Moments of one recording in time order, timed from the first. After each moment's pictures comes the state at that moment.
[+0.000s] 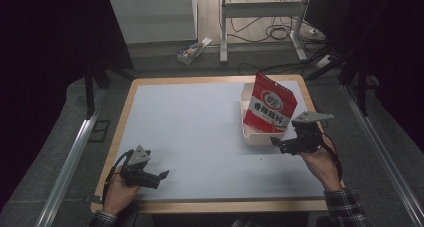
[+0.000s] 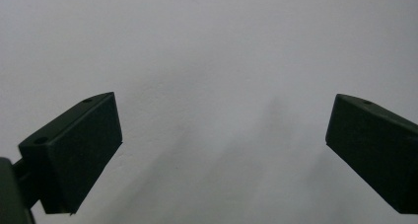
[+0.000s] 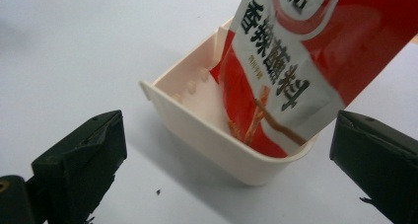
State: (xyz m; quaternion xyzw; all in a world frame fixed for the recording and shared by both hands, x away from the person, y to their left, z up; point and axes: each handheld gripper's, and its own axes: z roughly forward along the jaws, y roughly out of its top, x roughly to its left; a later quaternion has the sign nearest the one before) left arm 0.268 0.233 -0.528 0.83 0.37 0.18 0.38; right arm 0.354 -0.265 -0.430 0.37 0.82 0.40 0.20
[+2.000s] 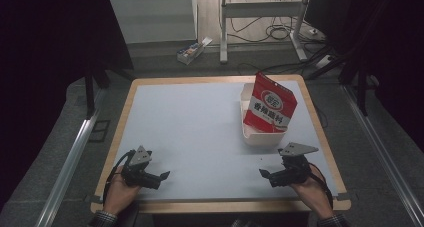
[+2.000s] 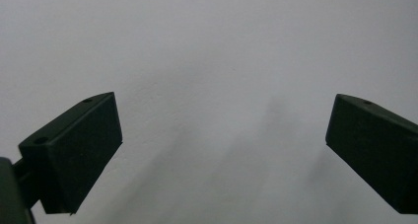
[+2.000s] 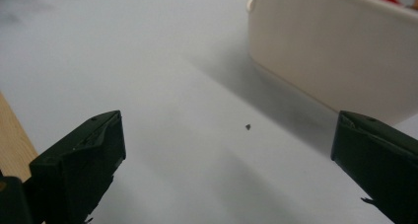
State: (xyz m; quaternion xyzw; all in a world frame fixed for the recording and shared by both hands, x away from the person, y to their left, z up) left arm 0.269 0.230 -0.530 0.84 0.36 0.18 0.37; right arm 0.299 -0.245 -0.490 0.33 0.84 0.40 0.15
